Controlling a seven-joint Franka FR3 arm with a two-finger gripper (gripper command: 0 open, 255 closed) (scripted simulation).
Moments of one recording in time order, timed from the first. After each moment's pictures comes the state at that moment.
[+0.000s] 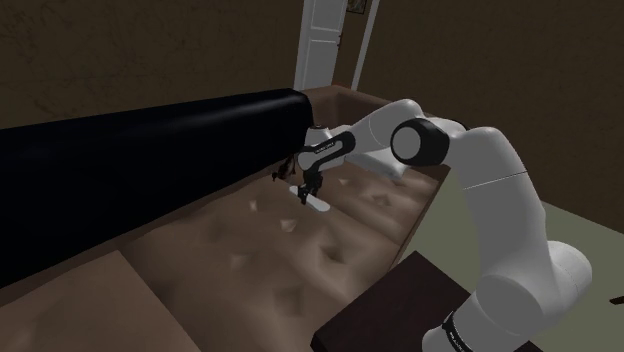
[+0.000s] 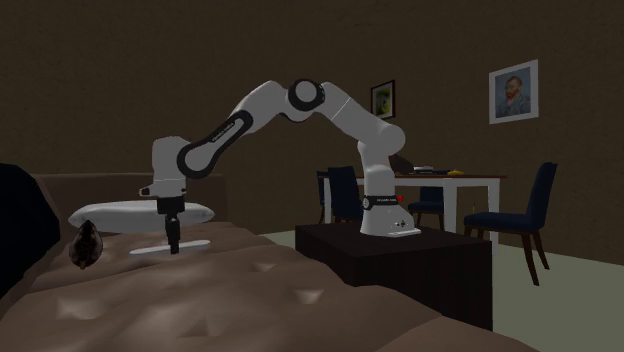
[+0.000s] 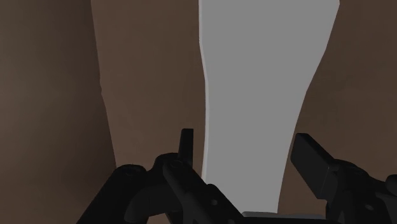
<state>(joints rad) -0.19 0.89 0.08 -1.47 -0.13 2.31 -0.24</state>
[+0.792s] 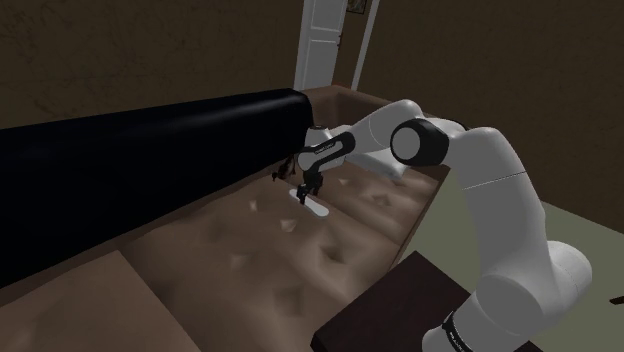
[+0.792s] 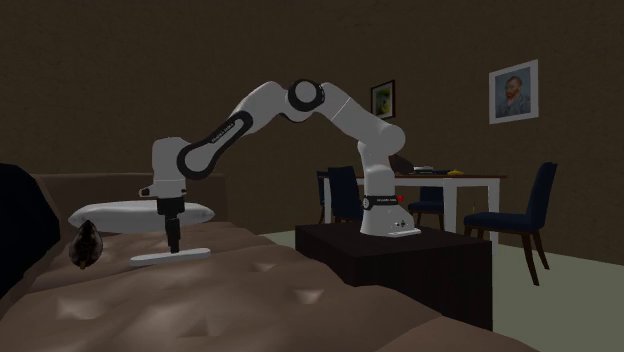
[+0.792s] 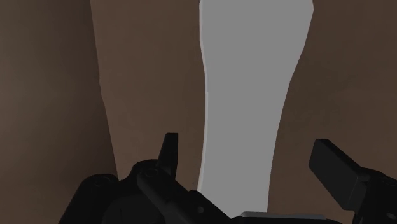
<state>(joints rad) -0.19 0.90 0.08 -1.47 -0.13 2.31 -0.24</state>
